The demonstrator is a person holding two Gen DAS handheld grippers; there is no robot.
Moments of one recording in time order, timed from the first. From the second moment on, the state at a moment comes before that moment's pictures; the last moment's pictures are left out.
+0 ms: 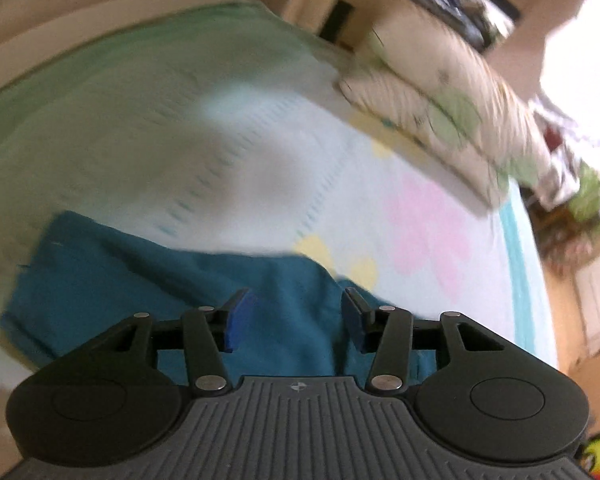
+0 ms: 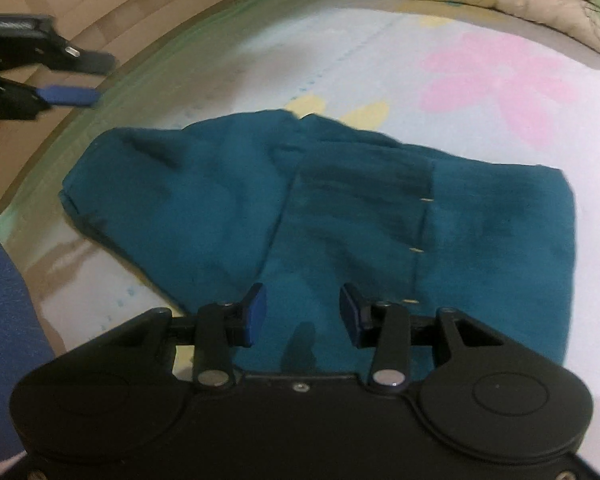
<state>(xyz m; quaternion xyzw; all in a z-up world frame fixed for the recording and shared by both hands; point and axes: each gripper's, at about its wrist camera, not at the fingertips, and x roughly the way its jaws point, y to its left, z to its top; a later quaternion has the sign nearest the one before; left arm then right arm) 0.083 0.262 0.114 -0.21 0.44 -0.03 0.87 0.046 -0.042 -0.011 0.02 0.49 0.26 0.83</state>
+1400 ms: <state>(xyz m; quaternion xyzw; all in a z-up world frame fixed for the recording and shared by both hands) 0.059 0.406 -0.034 -0.39 0.43 0.09 0.81 0.062 0.025 -0.043 -0.04 0.53 0.28 0.80</state>
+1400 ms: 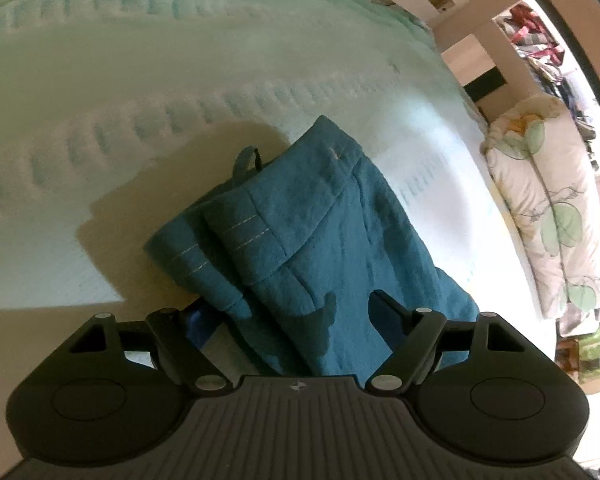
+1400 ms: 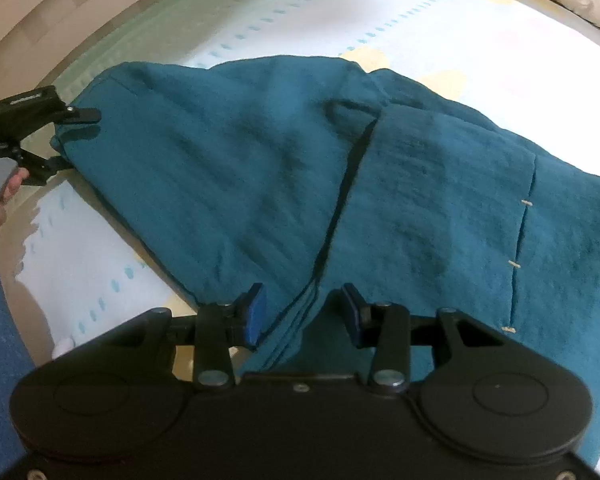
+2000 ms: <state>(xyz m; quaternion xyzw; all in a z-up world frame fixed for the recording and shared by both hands) 0.082 0.345 0.066 -0.21 0.39 0.03 0.89 0.075 0.007 -0.043 0.01 0.51 0.27 0.81</state>
